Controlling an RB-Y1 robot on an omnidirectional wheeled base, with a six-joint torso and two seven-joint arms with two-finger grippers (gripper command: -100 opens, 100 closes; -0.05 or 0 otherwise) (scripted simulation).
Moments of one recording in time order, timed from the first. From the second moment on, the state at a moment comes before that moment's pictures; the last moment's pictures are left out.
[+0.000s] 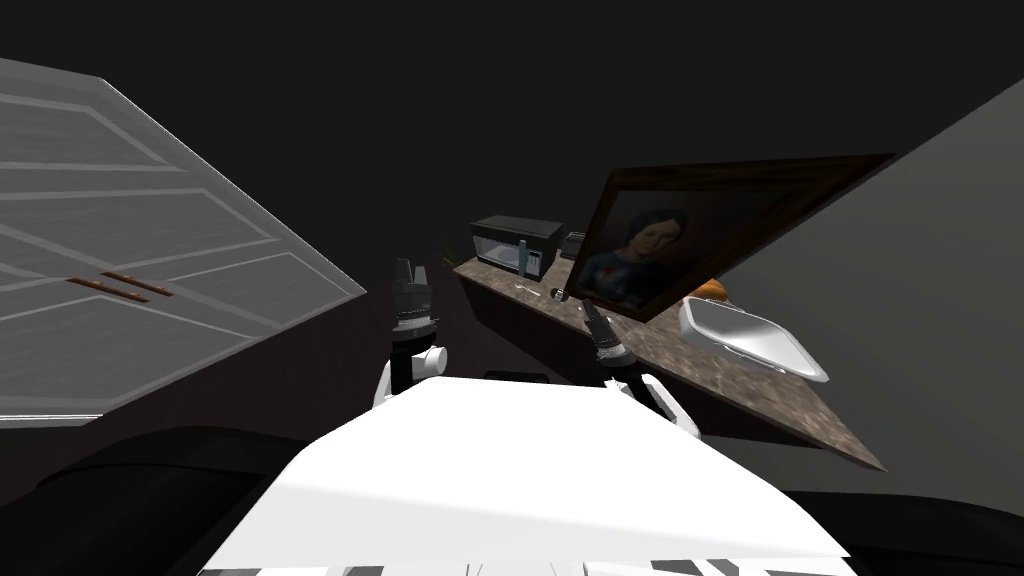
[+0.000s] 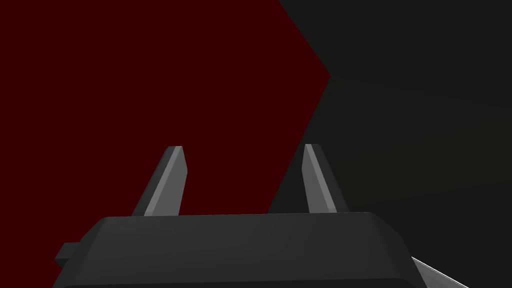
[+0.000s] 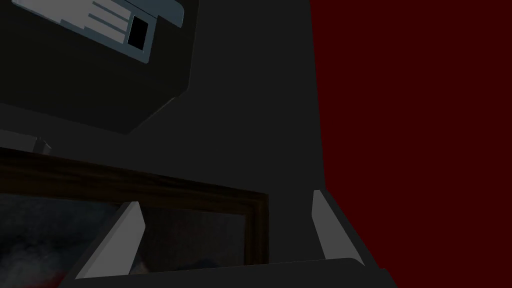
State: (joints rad) left arm 0.46 -0.02 0.07 -2.29 -0.04 -0.50 -0.06; right arm 0.50 -0.45 0.08 -1.96 0.13 -0.66 0.05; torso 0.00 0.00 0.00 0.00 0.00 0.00
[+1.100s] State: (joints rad) left arm 0.46 -0.02 0.07 -2.29 -0.04 -0.50 -0.06; right arm 0.51 -0.72 0.12 -1.71 0.26 -0.70 0.14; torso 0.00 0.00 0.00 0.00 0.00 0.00
